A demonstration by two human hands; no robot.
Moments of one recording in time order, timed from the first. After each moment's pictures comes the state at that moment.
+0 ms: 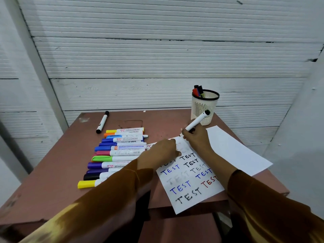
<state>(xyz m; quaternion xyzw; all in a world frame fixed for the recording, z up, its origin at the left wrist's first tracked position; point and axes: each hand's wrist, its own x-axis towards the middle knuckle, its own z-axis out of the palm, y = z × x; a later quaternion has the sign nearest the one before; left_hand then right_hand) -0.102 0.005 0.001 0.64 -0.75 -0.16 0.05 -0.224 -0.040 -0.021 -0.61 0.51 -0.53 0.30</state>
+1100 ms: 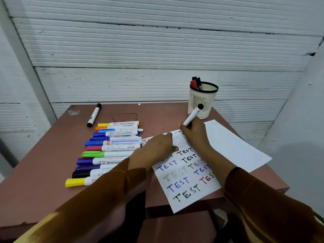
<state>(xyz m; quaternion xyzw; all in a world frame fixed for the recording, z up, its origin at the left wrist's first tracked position) -0.099 0.006 -0.002 0.63 -0.76 -0.15 0.05 -0.223 -0.045 -0.024 -0.65 0.57 -0.46 0.20</state>
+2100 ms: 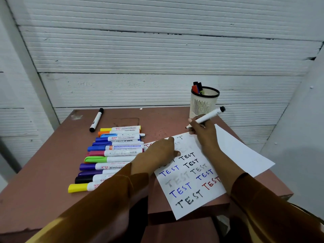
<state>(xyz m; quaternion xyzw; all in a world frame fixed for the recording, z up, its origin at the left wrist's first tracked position) -0.099 0.007 0.001 0.63 -0.76 -0.16 0.04 -0.238 -0.053 -0.021 -0.51 0.49 -0.60 0.37</state>
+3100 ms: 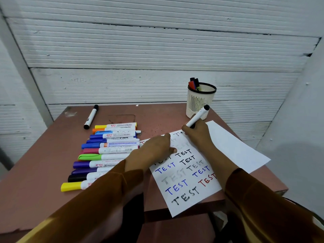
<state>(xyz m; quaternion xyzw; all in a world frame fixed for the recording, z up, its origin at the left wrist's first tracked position) -0.098 0.004 0.001 0.63 -0.76 -0.17 0.03 -0.234 -0.051 -0.022 -0.60 0.59 -0.47 0.27</state>
